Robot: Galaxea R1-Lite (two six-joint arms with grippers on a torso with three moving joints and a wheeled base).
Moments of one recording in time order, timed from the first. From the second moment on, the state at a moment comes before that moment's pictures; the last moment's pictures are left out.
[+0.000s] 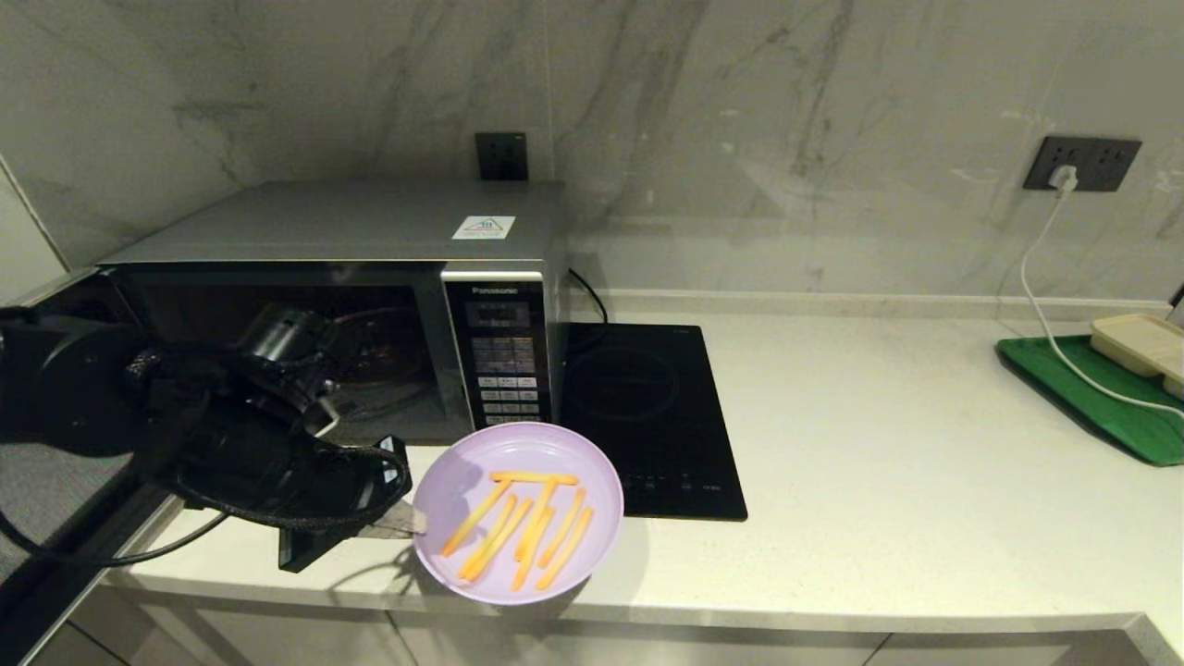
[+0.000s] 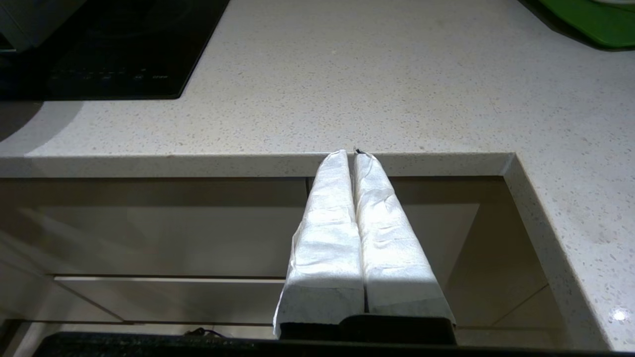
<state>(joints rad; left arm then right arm) -0.28 1.69 -1.09 0.49 -0.26 -0.77 0.00 0.00 -0.07 0.17 -0.04 0.09</state>
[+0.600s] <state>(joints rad) 0.03 1.56 -0.92 0.49 -0.38 -0.61 0.00 0.00 -0.07 0.17 -0.04 0.09</state>
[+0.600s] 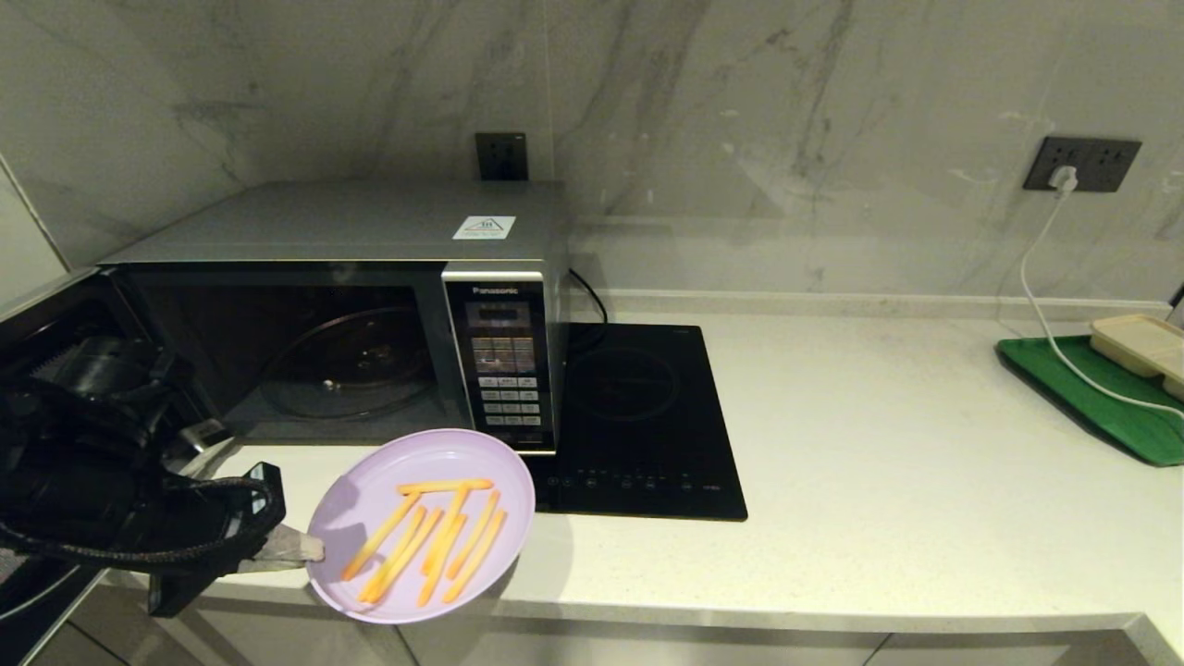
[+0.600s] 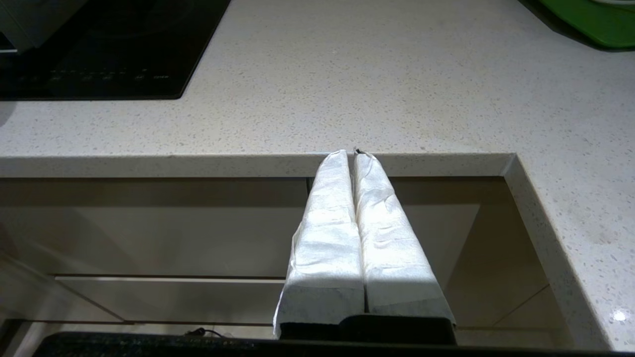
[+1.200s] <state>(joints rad) 0.29 1.60 -0.90 0.38 -0.45 -0.52 0.00 0.00 -0.07 0.17 -0.04 0.09</state>
